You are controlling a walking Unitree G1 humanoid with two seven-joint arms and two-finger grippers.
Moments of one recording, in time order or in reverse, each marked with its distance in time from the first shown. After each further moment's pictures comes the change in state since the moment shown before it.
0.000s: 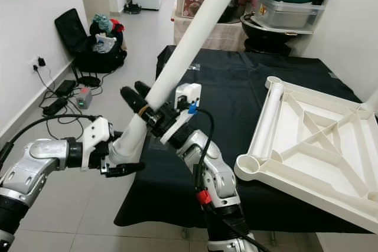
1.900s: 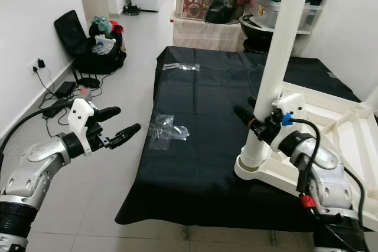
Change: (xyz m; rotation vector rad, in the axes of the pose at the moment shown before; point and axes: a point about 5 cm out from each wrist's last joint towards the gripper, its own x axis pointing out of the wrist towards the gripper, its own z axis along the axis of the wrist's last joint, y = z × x) left arm -0.012 0.016 -0.003 -0.079 -0.122 0.457; right arm -0.148 -0.099 0.086 -0.585 0.411 -0.385
